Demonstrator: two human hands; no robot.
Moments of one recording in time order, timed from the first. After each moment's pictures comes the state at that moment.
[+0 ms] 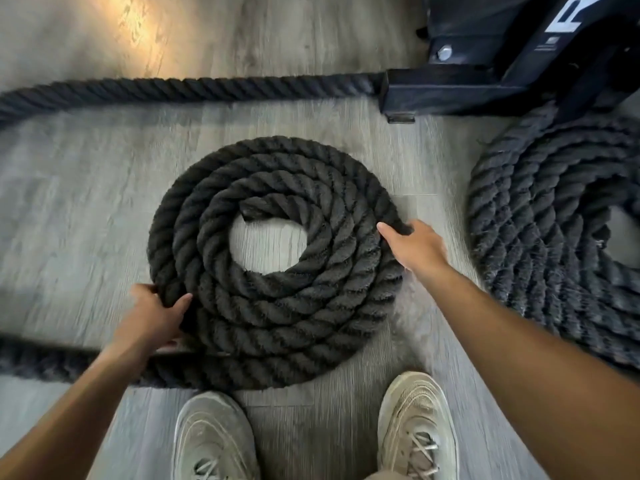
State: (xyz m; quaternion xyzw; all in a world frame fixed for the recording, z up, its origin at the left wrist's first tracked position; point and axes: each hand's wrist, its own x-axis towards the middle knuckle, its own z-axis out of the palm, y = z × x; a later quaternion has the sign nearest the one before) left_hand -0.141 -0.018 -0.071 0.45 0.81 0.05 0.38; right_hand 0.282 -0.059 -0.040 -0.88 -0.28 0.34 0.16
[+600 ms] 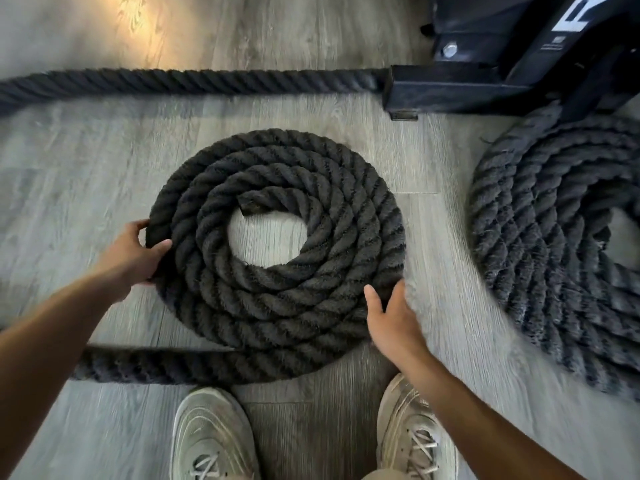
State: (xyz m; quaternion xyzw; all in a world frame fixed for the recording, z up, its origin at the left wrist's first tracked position) left_hand -0.141 0.066 -0.049 0.48 0.77 0.13 0.41; right_hand 0.207 -0.154 -0.057 -0.86 -0.28 0.41 0.13
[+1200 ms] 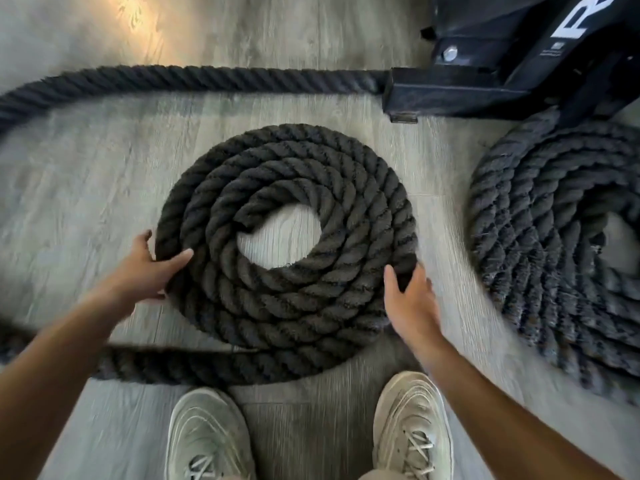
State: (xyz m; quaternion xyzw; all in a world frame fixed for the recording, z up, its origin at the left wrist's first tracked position) left_hand -0.130 0.034 -0.048 0.49 0.74 0.11 0.45; right_hand 0.237 -0.137 -0.052 -0.88 -0.27 0.34 0.19
